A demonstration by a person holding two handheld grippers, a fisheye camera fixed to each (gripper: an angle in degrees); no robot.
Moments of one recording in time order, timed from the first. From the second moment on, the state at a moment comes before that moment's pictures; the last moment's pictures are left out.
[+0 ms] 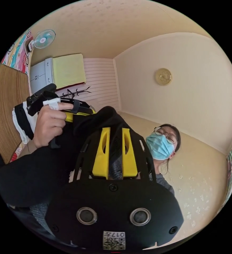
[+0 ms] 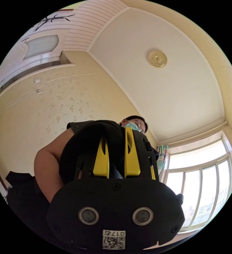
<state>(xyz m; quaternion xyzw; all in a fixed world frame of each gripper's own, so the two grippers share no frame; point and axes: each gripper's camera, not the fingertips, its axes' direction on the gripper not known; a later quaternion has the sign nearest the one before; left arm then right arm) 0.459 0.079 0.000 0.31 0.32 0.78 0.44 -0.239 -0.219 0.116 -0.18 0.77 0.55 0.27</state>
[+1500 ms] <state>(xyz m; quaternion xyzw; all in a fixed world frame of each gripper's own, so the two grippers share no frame) 0.436 0.180 0.079 0.55 0.33 0.74 0.21 -0.243 -0.045 0.360 -0.30 0.44 0.65 -0.54</state>
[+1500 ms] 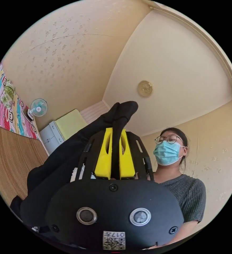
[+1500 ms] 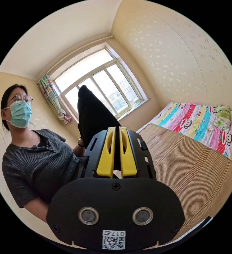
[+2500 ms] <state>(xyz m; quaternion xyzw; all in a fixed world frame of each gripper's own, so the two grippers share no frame) 0.518 0.380 0.246 0.81 0.15 0.56 0.06 -0.130 0.206 0.393 -0.71 0.26 0.39 -0.53</state>
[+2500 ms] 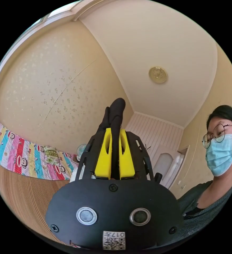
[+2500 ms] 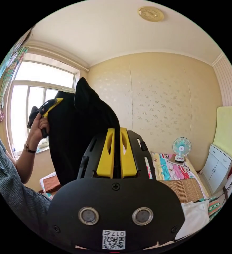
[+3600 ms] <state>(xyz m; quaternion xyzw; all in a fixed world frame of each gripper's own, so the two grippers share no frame) 0.450 0.304 -0.211 0.89 0.11 0.24 0.37 -0.301 -0.377 0.059 -0.34 0.15 0.36 -0.85</state>
